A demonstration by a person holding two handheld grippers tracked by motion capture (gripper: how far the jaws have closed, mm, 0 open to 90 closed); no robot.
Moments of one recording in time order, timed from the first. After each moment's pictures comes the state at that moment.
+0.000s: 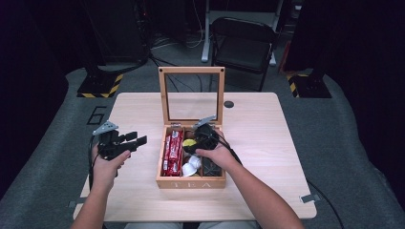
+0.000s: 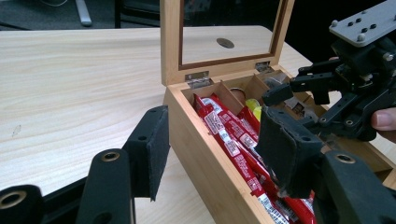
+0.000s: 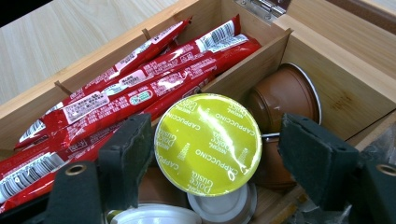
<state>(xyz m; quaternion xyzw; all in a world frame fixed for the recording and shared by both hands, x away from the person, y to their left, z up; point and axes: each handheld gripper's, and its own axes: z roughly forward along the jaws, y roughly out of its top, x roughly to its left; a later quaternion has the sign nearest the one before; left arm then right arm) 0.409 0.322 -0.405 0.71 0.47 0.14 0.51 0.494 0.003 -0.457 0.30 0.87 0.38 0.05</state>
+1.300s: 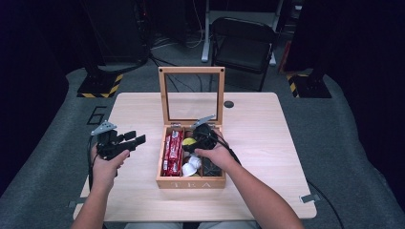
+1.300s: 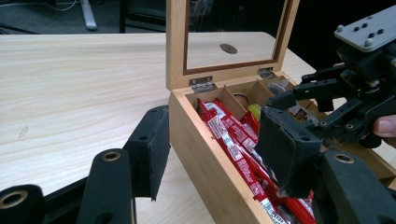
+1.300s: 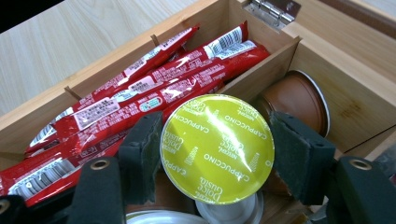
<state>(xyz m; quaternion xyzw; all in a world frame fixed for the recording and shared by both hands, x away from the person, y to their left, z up) 0.409 0.323 -0.404 0.70 0.47 0.15 0.51 0.492 0.008 -0.452 0.30 0.87 0.38 0.05</state>
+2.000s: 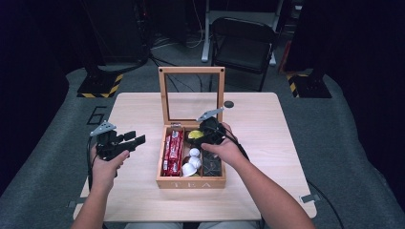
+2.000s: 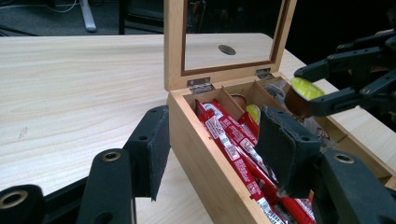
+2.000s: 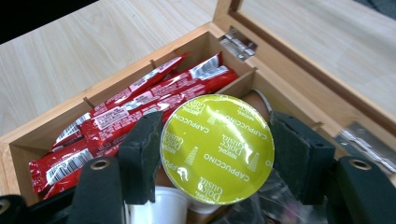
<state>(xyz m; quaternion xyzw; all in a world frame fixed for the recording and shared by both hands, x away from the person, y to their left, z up) 0.406 0.323 -0.402 0.70 0.47 0.15 0.52 0.483 -0.015 -0.408 0.29 0.87 0.39 0.10</state>
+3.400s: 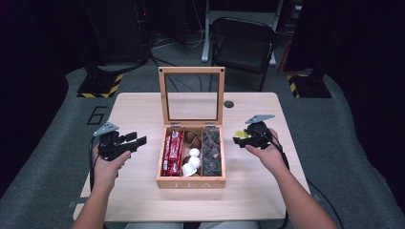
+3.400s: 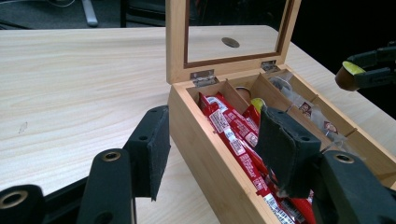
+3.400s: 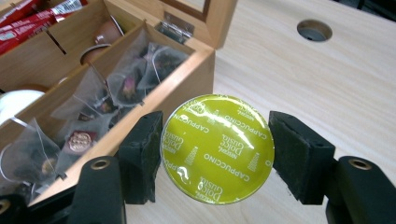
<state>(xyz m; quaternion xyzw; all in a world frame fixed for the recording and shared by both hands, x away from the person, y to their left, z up) 0.409 0.320 -0.408 0.70 0.47 0.15 0.50 0.474 -0.155 -0.423 0.40 0.82 0.36 0.17</state>
